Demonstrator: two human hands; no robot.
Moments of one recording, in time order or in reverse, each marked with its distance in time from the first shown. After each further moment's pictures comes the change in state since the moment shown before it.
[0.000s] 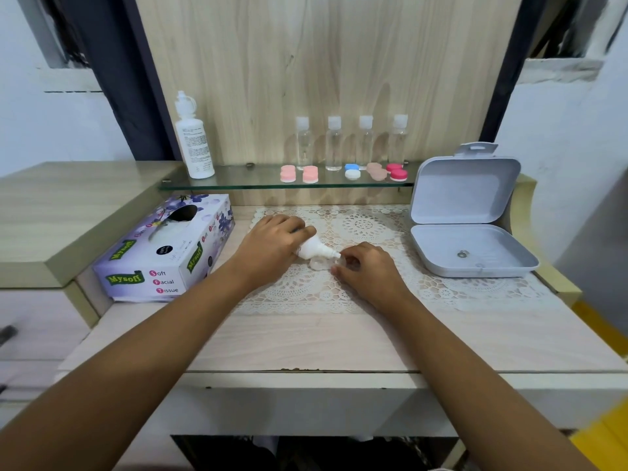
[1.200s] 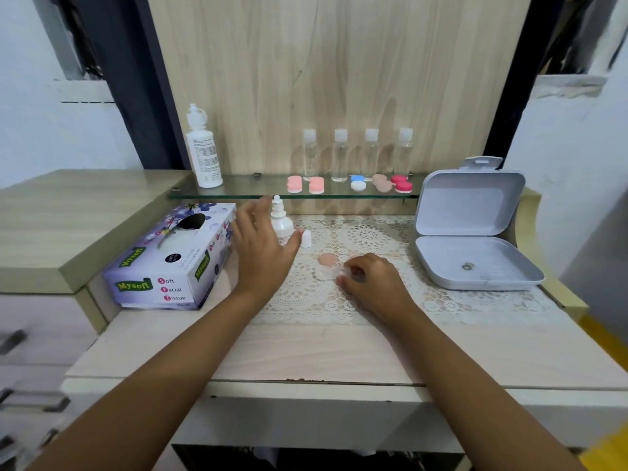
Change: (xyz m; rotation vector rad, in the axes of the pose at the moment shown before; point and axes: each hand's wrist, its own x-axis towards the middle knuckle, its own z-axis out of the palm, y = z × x) left_hand 0.000 0.022 -0.008 -0.344 0.469 -0.750; right_hand 0.001 0.002 0.002 0.022 -0.003 0.014
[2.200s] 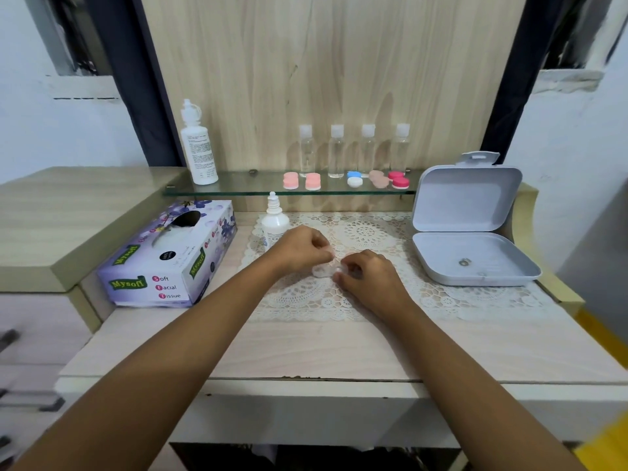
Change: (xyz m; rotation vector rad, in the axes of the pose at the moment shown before) left_hand 0.022 0.024 0.024 -0.117 -0.893 -0.178; right_hand -0.001 0.000 -0.001 0.009 0.007 0.002
